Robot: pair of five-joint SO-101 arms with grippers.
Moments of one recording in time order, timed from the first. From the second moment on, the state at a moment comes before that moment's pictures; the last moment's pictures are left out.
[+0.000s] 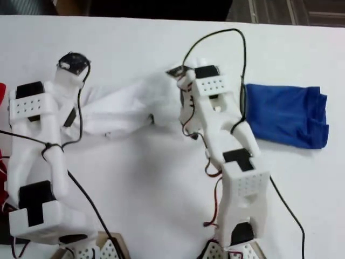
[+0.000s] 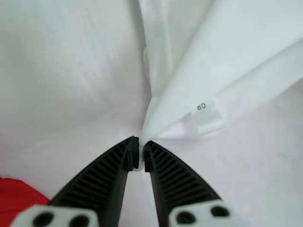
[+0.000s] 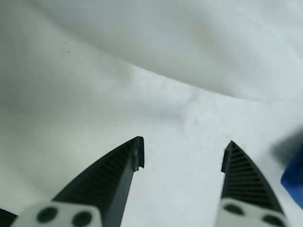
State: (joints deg) left arm -23.4 0.5 12.1 72.0 -37.7; right arm -16.7 28.5 -17.8 95.9 20.4
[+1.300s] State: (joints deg) left arm -23.4 0.5 12.0 72.0 -37.7; right arm -14.2 50.3 -50.9 77.5 8.5
